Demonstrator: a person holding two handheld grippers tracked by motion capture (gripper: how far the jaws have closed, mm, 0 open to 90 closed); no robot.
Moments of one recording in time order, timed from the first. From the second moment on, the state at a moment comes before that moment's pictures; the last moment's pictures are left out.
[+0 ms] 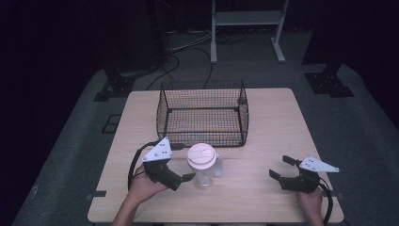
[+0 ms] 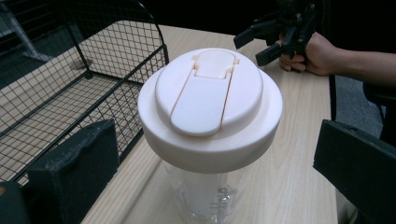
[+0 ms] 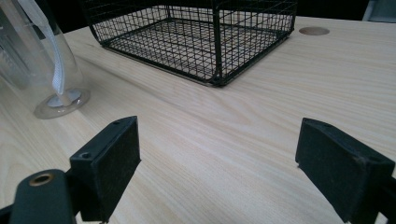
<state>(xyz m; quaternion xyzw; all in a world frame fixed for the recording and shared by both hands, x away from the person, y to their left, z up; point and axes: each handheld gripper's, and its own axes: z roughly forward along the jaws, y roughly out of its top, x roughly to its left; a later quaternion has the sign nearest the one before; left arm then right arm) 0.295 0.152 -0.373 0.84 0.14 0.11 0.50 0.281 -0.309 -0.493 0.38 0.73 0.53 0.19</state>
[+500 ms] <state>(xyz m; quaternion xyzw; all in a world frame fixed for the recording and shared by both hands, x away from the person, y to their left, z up) 0.305 0.140 -0.378 0.86 0.14 0.10 0.48 0.281 -0.309 -0.493 0.38 0.73 0.54 0.19</state>
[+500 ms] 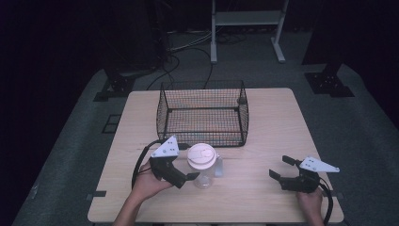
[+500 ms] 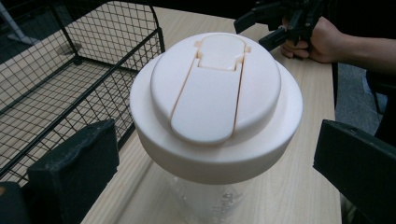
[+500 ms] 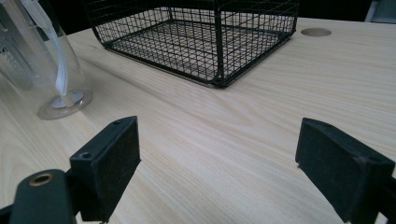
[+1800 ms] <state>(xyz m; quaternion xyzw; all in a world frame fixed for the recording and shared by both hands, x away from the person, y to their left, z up) 0.323 0.107 -0.388 0.88 0.14 0.07 0.45 0.281 -0.309 -0.493 0.37 0.73 0.54 0.18</state>
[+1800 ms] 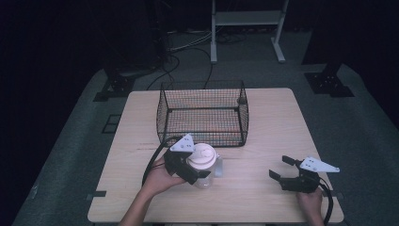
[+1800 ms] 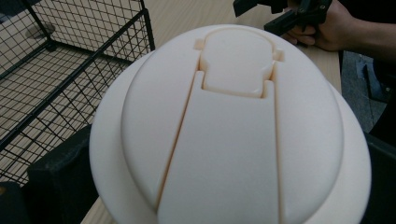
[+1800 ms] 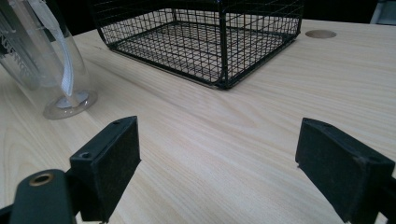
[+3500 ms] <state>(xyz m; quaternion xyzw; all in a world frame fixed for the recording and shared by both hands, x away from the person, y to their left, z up) 0.334 0.094 -0.353 0.89 0.12 0.06 0.43 0.281 -0.310 -0.493 0.37 0.73 0.55 0.18</state>
